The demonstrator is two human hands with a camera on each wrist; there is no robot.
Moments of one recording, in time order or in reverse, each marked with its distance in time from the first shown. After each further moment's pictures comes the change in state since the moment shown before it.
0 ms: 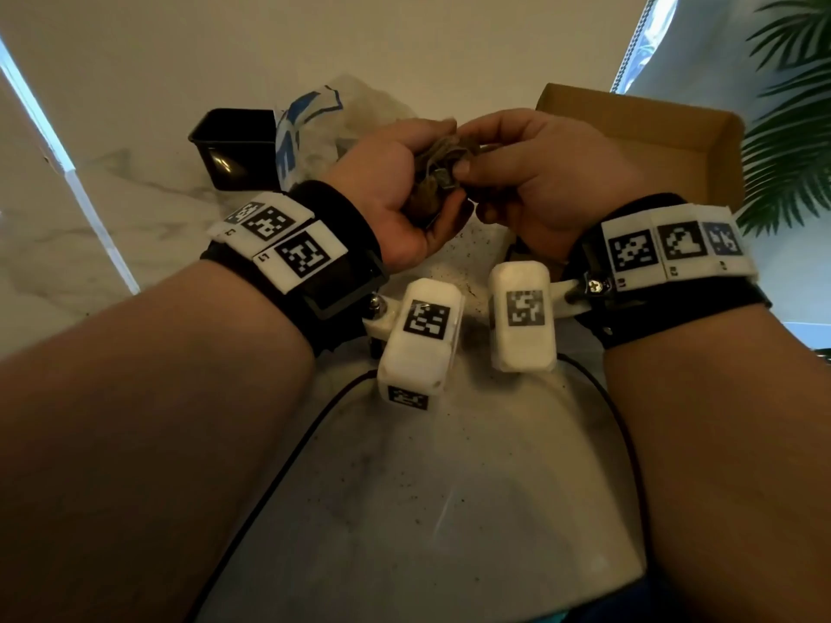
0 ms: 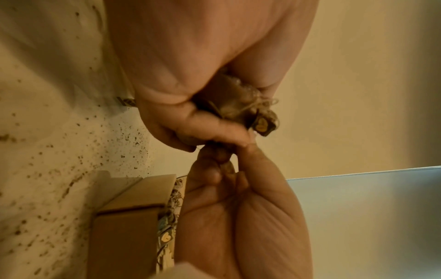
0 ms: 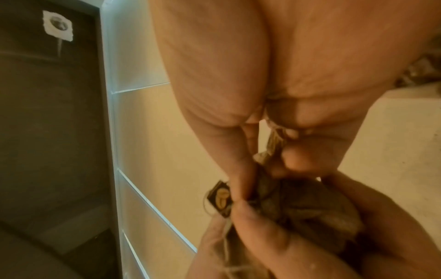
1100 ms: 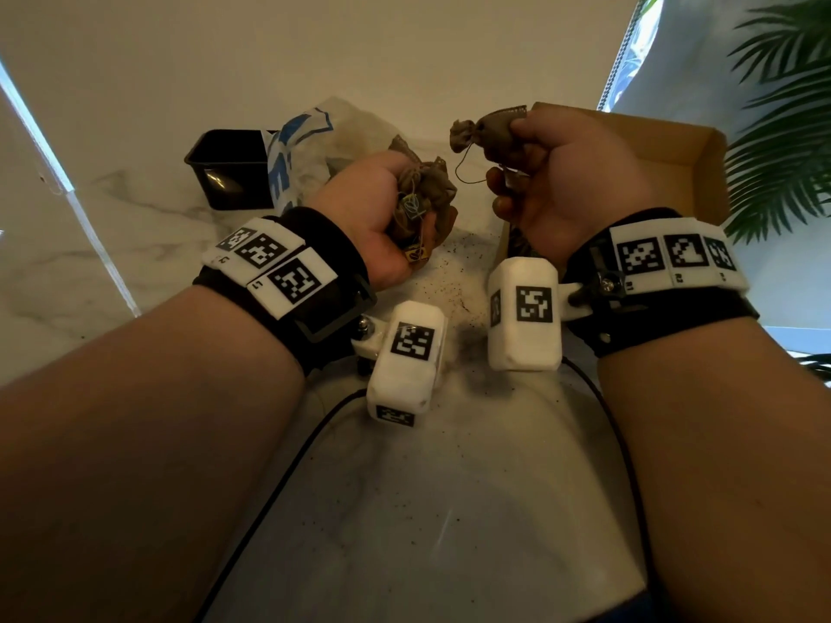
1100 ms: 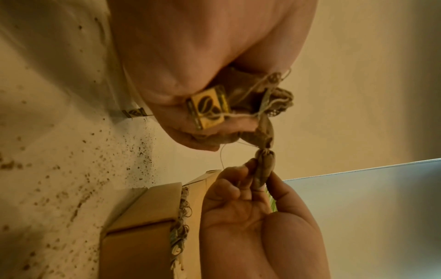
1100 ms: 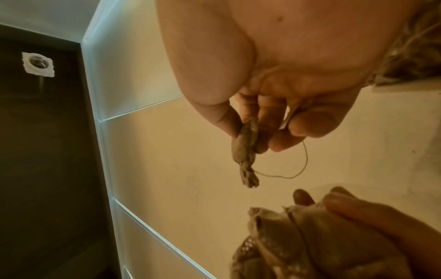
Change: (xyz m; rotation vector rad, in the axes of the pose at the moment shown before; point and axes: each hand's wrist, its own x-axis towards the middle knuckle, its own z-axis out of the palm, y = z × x) left_hand 0.002 0.000 0.001 -0.103 0.090 0.088; right_hand 0.010 -0.005 -0.012 0.324 0.318 0.132
